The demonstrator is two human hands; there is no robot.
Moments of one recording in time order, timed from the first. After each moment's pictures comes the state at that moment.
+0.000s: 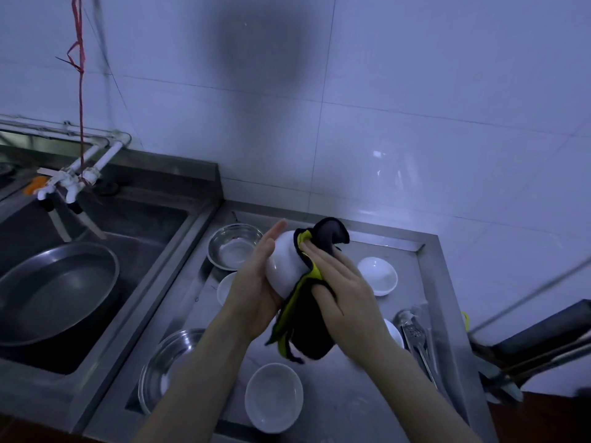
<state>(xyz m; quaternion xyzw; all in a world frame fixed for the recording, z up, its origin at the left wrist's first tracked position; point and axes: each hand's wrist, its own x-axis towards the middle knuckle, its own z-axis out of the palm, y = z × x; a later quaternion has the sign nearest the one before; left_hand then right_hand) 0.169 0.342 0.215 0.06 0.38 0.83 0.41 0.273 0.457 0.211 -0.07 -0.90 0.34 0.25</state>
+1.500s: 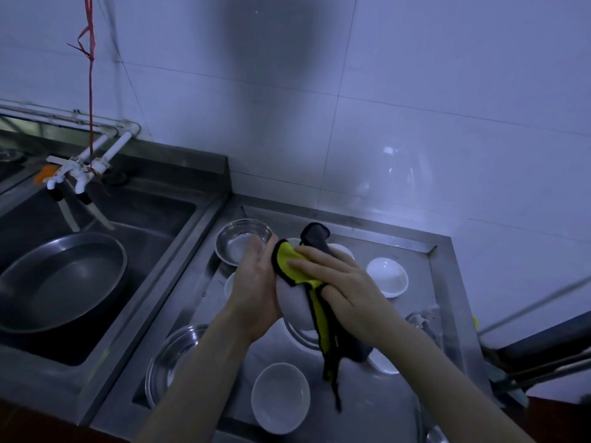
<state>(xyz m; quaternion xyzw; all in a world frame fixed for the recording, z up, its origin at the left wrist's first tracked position) 0.144 0.335 0.190 0.06 0.39 0.79 0.46 0.249 0.479 0.208 0.01 -0.93 0.34 0.10</state>
